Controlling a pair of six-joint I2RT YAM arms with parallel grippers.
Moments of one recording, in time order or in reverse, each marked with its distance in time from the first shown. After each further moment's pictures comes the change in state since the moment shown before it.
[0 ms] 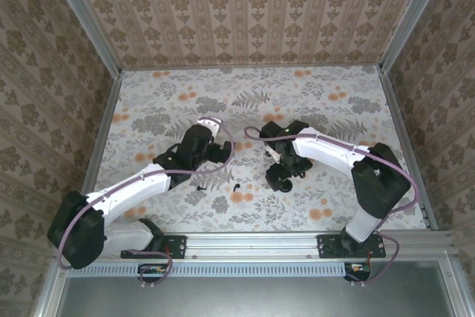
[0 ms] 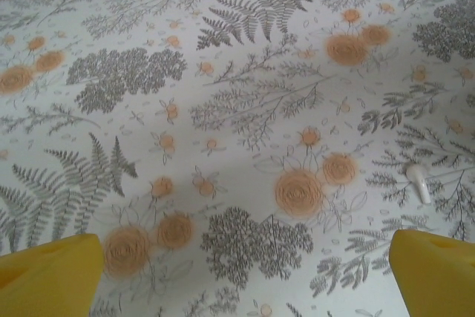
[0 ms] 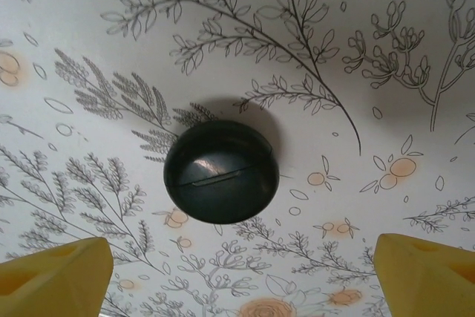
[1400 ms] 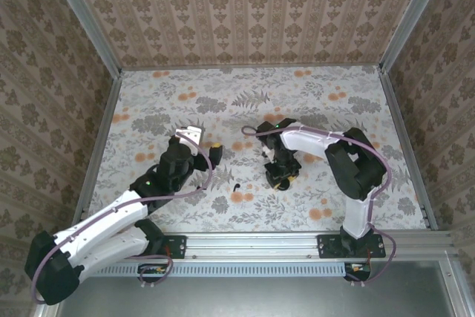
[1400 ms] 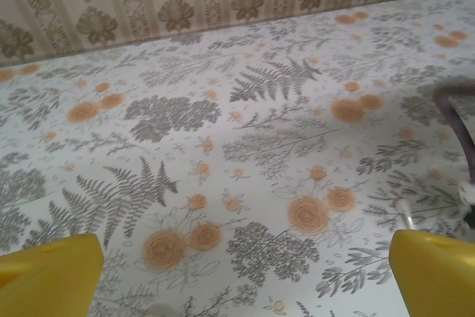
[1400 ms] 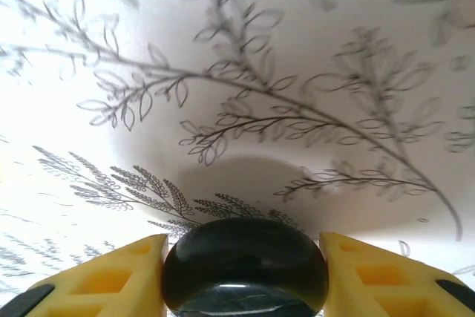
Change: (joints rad) left arm -0.038 -0.343 -0.159 0.046 -0.085 -0.004; right arm -0.068 0.191 0.067 0.045 -0.153 0.090
